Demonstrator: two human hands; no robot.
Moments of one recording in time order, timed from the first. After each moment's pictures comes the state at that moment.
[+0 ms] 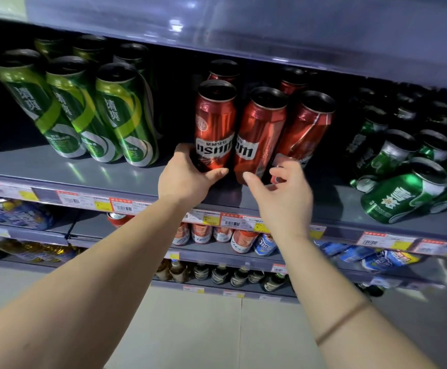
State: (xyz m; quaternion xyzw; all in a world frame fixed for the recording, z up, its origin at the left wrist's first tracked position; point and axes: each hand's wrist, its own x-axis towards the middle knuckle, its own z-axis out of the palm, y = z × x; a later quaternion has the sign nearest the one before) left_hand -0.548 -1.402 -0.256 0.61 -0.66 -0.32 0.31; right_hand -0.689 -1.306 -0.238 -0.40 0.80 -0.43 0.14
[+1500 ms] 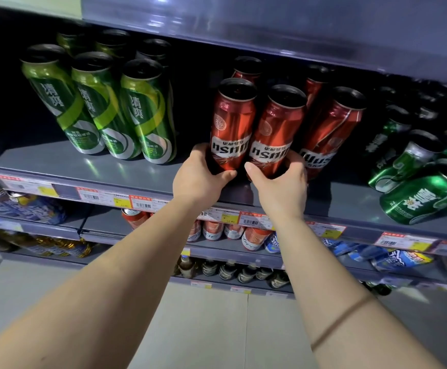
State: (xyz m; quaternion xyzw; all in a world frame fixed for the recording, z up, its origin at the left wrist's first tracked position) left_hand -0.534 -1.398 -0.252 0.60 -0.66 -0.36 0.29; right_hand -0.664 -1.338 -0.238 -0.33 0.81 -0.43 0.20
